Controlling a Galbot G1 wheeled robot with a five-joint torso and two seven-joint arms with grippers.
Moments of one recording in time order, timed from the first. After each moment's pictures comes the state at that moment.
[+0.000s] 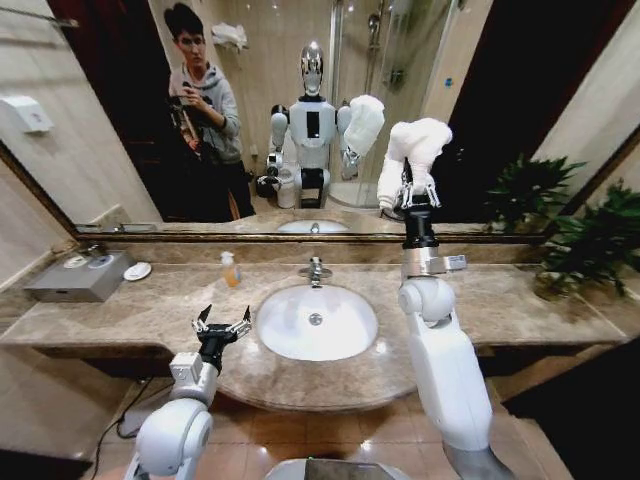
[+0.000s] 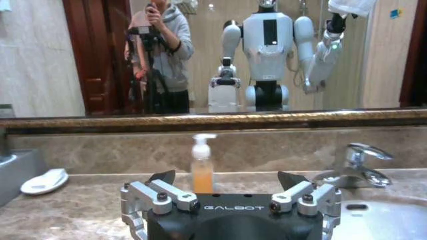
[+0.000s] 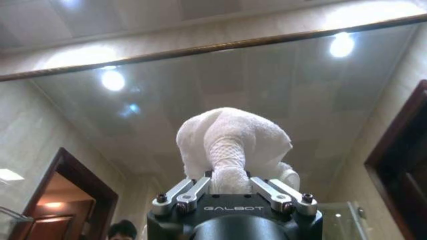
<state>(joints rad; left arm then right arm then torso) 1.68 -1.40 -0.63 -2.34 -0.15 0.32 -0.09 -0.80 1.43 0.39 1.93 0.19 0.25 0.03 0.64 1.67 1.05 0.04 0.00</state>
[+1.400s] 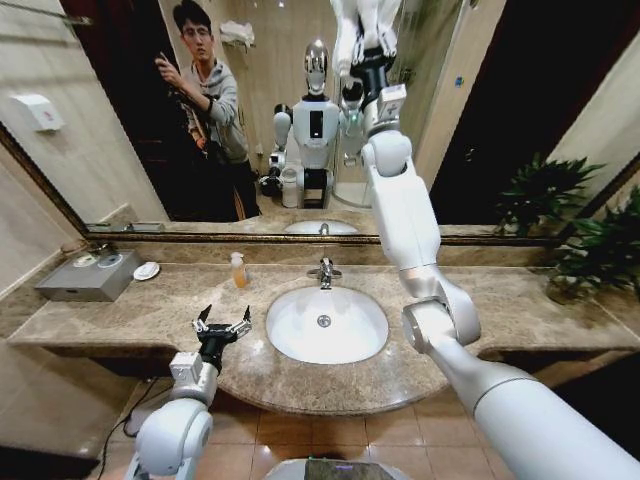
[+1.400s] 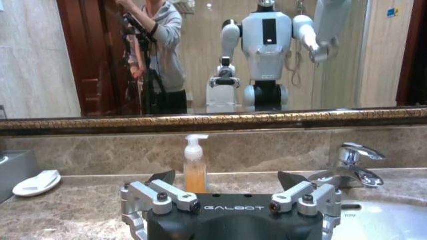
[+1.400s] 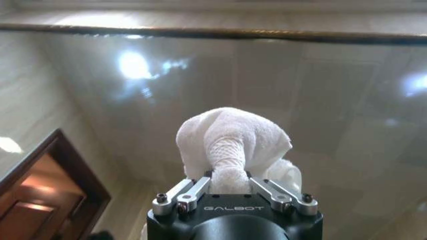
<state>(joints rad) 1.68 -1.40 -0.62 -2.34 -0.15 0.32 -0.09 0.08 1.61 0.26 1.10 -0.05 0.24 0.05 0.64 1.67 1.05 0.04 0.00</state>
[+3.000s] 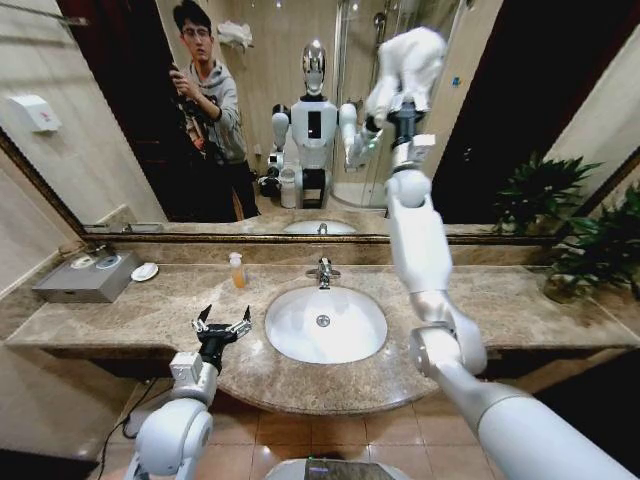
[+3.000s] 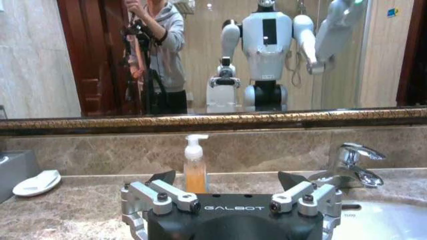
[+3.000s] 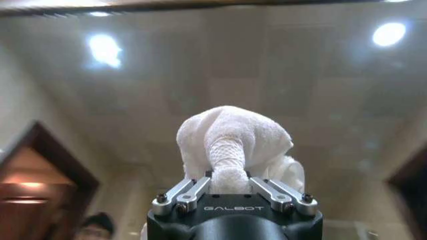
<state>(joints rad) 1.68 -1.40 -0.62 -2.34 -0.15 0.32 -0.09 -0.12 1.60 0.34 1.21 0.01 0.27 0.03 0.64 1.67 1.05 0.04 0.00</state>
